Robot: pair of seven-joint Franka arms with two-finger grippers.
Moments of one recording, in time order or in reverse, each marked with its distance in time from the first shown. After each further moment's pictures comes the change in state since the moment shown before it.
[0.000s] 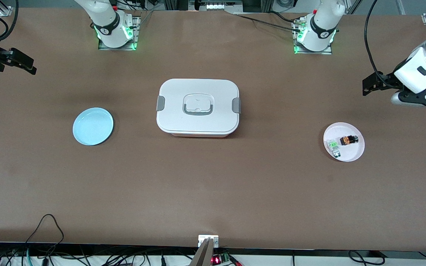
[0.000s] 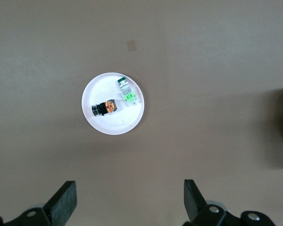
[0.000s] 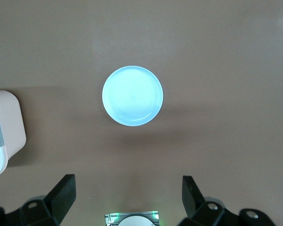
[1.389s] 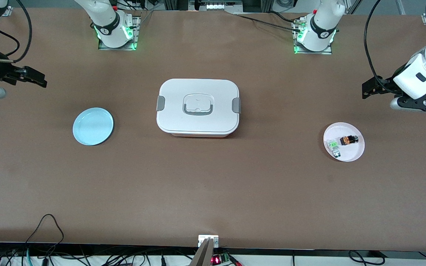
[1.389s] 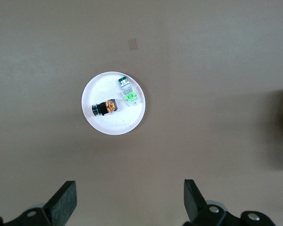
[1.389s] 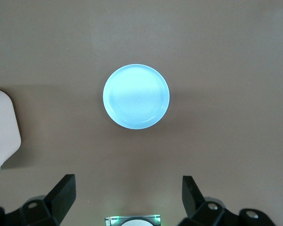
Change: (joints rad) left arm 0.003 0.028 0.002 0.011 0.000 0.000 -0.001; right arm 0.015 0.107 0.010 0.002 0.002 0.043 0.005
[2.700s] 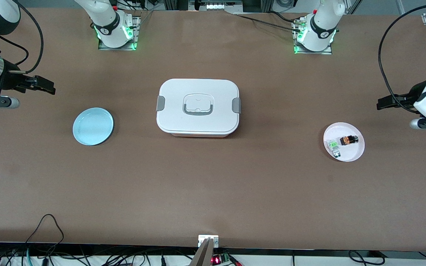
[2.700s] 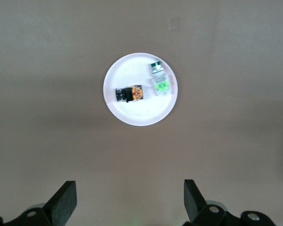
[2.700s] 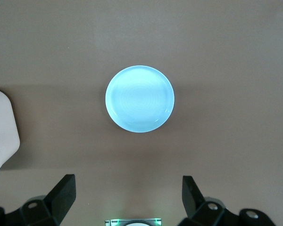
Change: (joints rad) left arm 0.146 0.111 0.011 0.000 0.001 0.001 -0.001; right arm 0.009 0.040 0.001 0.006 0.001 0.017 0.000
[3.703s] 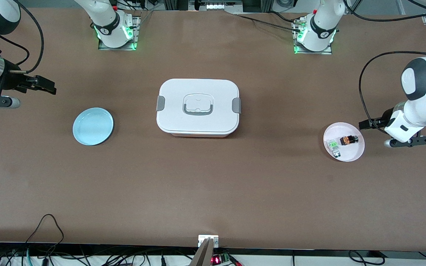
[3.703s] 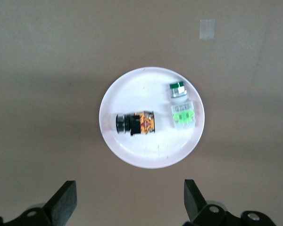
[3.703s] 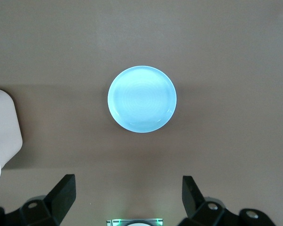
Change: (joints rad) left arm 0.026 0.104 -0.004 -0.269 0.014 0.443 -0.055; right arm 0.002 0.000 0.002 0.002 0.008 0.000 0.000
